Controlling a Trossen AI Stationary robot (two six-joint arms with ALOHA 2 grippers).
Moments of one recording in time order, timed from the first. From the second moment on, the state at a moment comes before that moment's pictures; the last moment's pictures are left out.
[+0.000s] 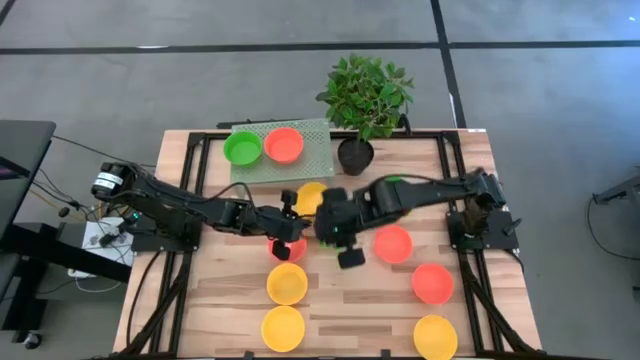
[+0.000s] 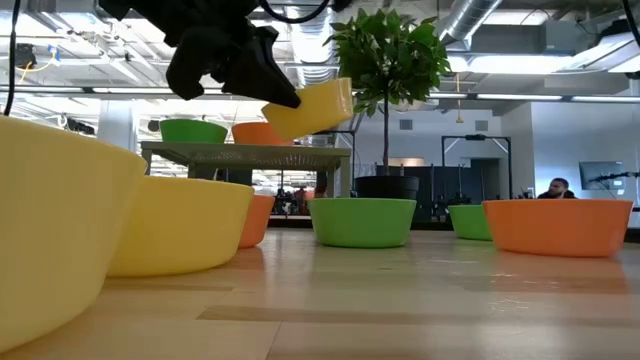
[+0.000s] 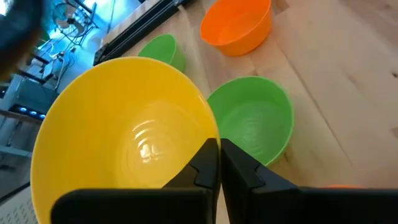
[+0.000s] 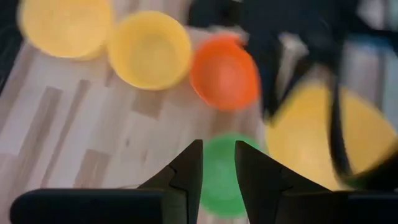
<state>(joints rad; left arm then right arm) -0.22 1.43 0.83 0.02 -0.37 0.51 0.24 1.88 1.97 -1.14 0.13 -0.14</state>
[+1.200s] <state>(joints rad) -0.28 1.30 0.78 0.02 -0.37 0.33 0.22 1.98 1.95 -1.02 0.29 -0.30</state>
